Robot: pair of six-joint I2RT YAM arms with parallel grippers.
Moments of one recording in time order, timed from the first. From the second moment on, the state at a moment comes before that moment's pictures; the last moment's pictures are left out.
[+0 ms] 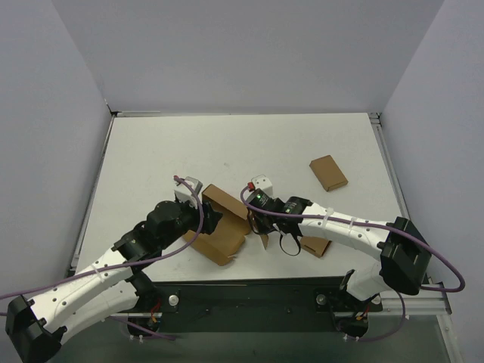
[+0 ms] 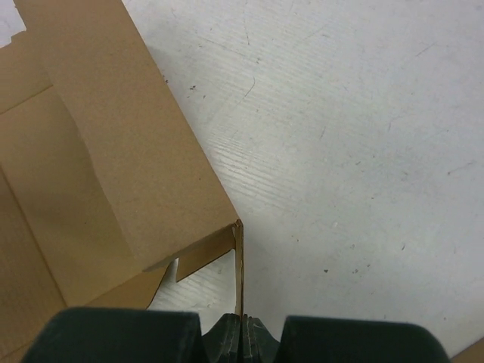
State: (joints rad) left arm -0.77 0.75 0.55 -0.14 -0.15 -0.39; right arm 1.00 1.45 0.96 -0.57 0.35 0.52
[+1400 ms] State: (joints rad) left arm -1.01 1.35 0.49 0.24 -0.16 -0.50; right arm 0.77 1.44 0.94 -0.46 0.11 0.24
